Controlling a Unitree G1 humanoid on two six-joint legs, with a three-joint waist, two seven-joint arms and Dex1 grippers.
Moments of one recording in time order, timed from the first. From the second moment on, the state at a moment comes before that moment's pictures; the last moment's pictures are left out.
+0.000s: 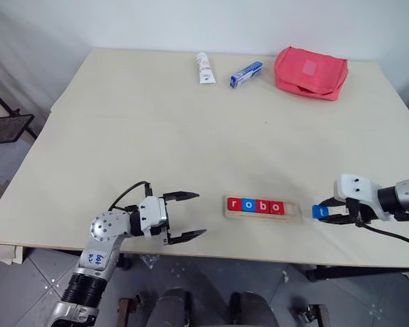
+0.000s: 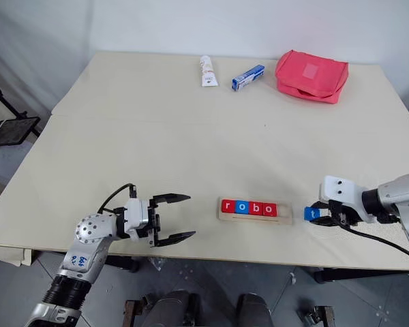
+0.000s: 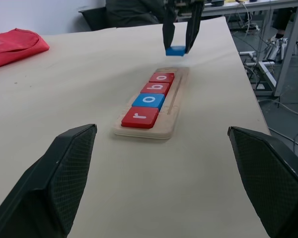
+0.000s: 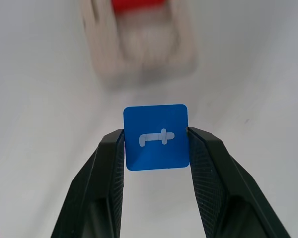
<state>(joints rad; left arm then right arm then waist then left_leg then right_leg) -0.22 0.43 -0.10 0.06 -0.31 -0.24 -1.07 -0.34 -1.12 0.02 0.03 0.15 0.30 1.38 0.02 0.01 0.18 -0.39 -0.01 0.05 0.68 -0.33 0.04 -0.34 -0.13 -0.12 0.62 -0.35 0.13</state>
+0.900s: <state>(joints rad) -0.21 0.41 -0.12 0.09 -0.30 -0.26 -1.04 -0.50 -1.05 0.23 0.02 0.08 0.37 1.35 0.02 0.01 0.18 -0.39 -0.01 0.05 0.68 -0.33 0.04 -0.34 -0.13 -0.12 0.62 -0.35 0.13</state>
